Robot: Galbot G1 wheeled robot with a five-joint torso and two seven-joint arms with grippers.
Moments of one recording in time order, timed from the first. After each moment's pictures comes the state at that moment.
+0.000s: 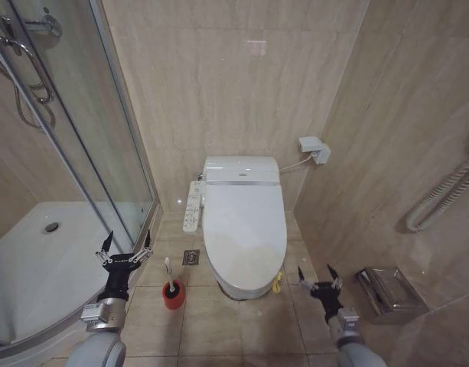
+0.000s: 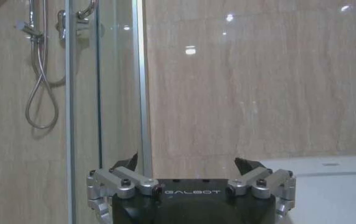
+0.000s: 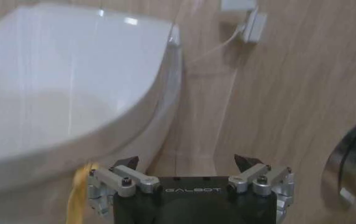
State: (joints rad) left arm 1.45 -1.29 -0.58 -2.01 -0.18 -0.21 -0.14; right arm -1.48 1.36 0.62 1.70 0.07 0.07 0.01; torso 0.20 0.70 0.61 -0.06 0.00
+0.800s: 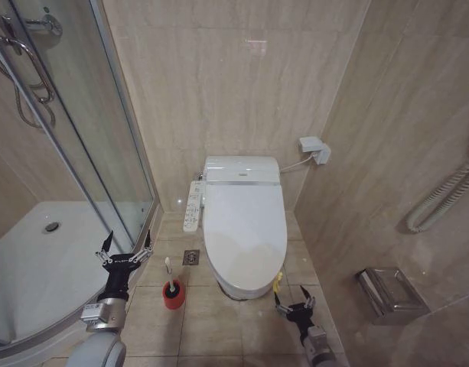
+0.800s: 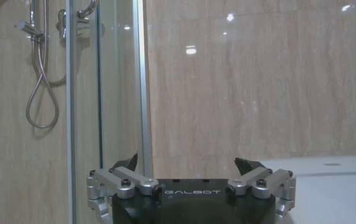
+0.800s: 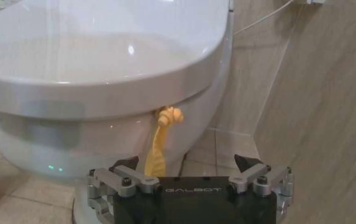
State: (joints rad) left arm 1.45 -1.29 -0.58 -2.01 -0.18 -0.21 -0.14; right arm -1.43 1.41 0.50 1.53 -0.02 0.13 0.01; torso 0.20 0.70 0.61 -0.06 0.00
